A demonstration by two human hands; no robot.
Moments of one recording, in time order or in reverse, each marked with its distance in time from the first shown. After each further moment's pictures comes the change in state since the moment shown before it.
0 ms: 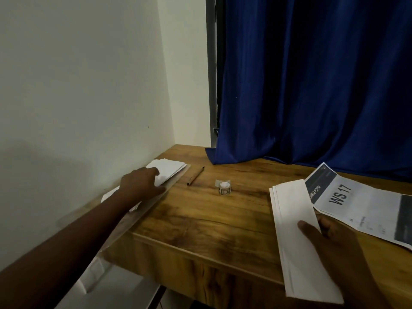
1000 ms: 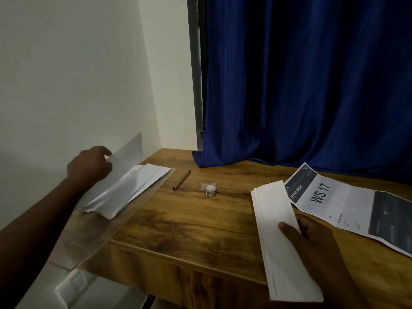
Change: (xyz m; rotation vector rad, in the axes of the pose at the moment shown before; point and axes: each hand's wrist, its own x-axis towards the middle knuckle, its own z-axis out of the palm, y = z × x) left_hand 0.023 -0.061 -0.051 -0.249 0.292 -0.210; right_hand -0.006 -0.013 -0.002 0.024 -0.005 0.031
